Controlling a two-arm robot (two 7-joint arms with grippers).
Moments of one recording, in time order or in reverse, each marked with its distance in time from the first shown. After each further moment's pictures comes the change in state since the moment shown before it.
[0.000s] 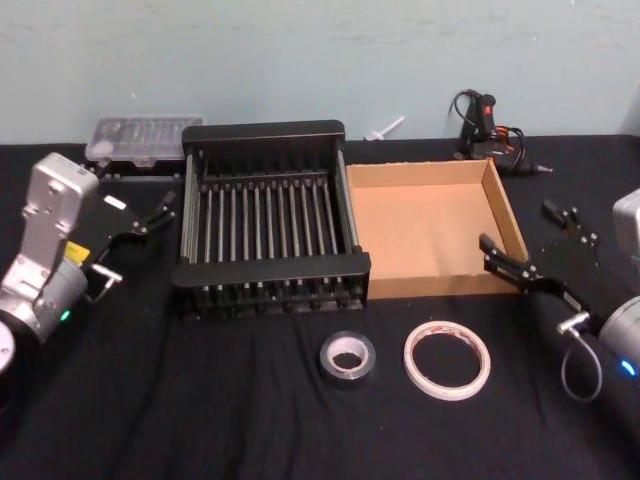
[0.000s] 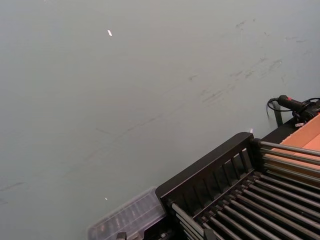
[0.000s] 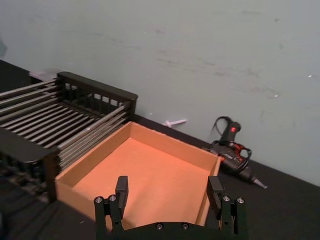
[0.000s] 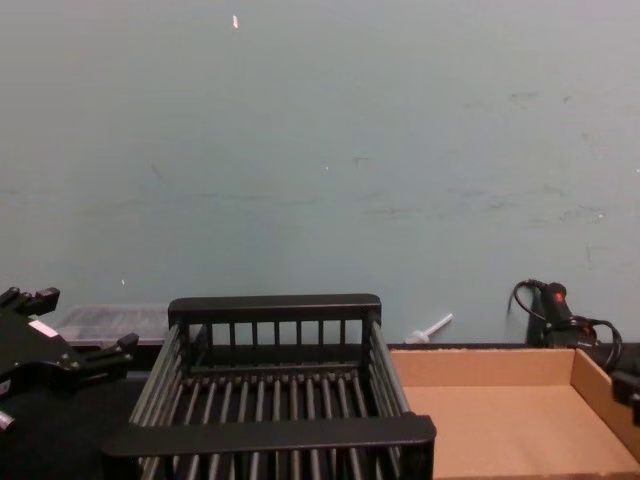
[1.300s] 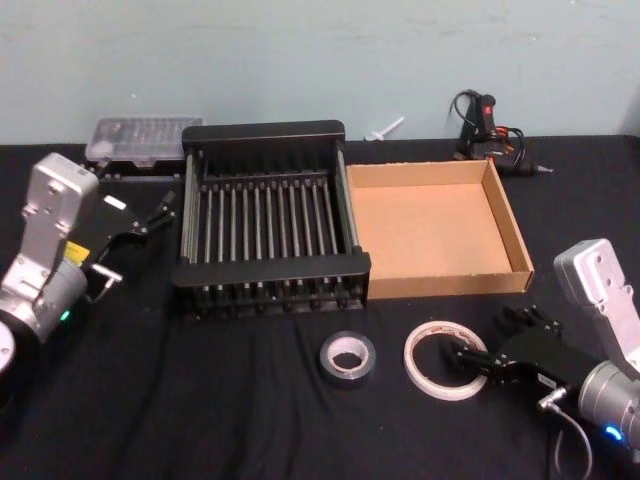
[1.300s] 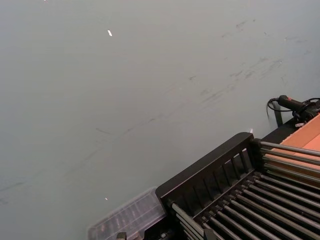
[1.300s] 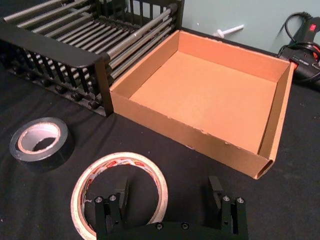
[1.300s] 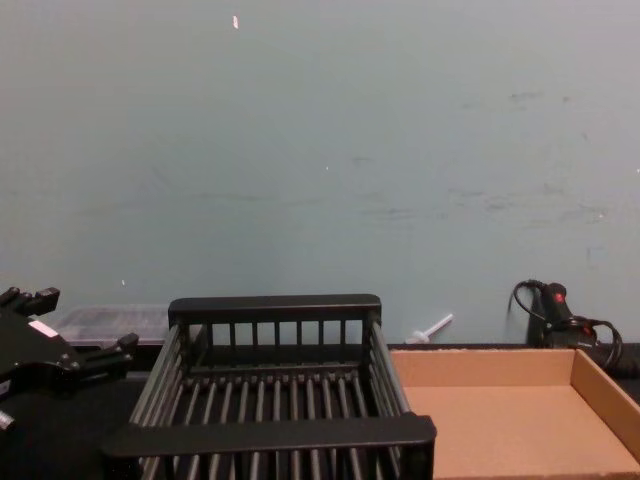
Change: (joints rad) left arm 0.000 0.000 0.000 0.000 0.000 0.000 0.000; right arm -0.099 -0.021 0.020 -0.089 0.022 0.353 0.110
